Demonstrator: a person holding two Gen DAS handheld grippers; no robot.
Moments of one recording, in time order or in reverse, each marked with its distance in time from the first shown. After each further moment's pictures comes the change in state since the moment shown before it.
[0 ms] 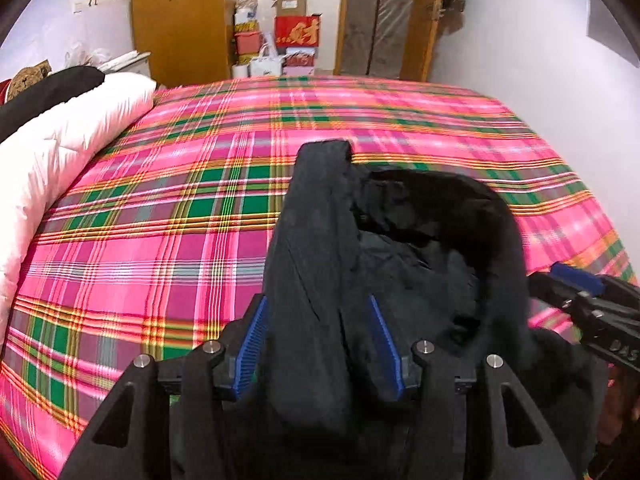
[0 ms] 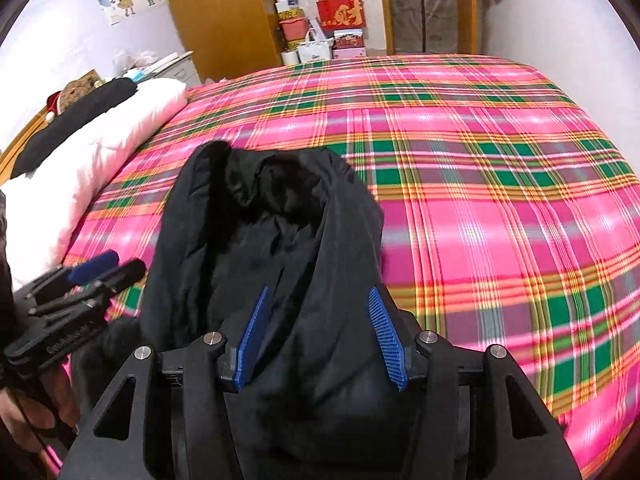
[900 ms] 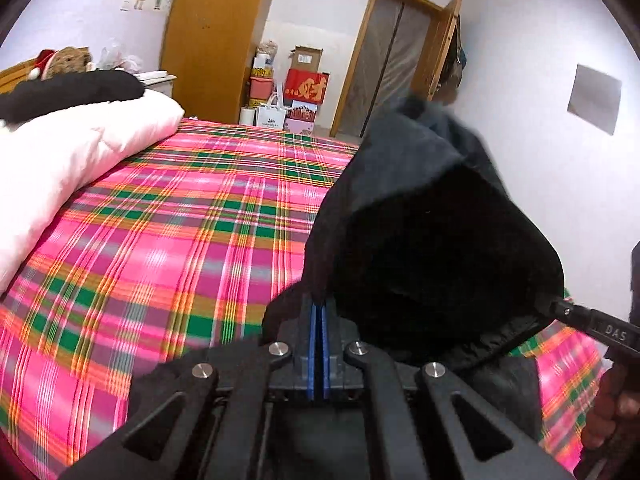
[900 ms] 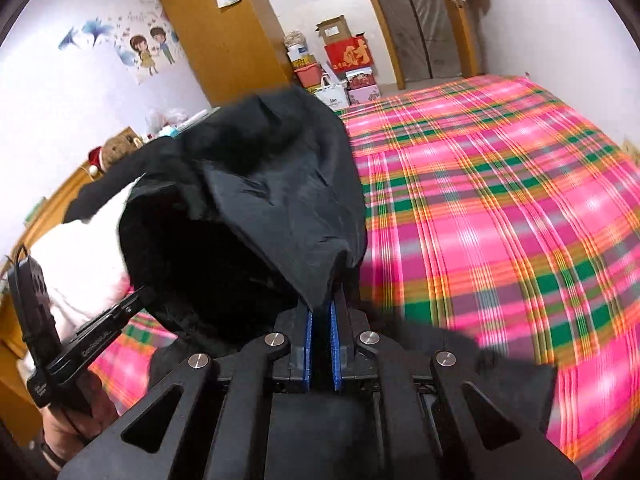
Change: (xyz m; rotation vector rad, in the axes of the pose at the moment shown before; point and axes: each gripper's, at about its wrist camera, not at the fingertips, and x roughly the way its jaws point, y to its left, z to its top) left arm -0.155 0.035 -0.068 -0.150 -0.225 -0.128; right arm -0.139 -0.003 -0.060 0.130 -0.144 0.181
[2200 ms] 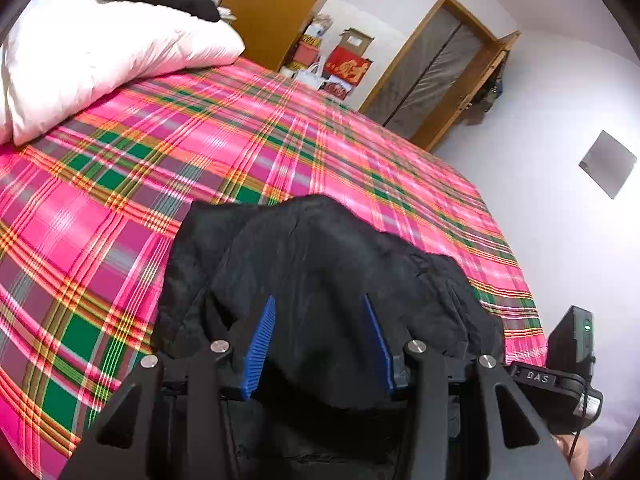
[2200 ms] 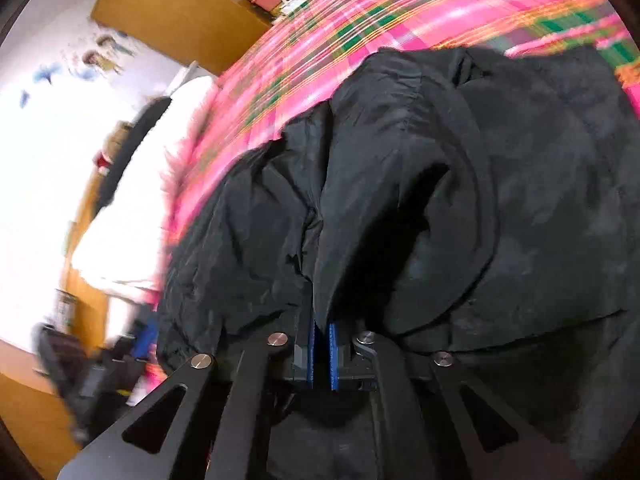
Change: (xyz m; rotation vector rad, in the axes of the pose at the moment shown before) left arm -0.068 0.061 -0.107 -0.276 0.075 -0.058; right arm 0.029 0.007 -0.118 0.279 0.261 0.145
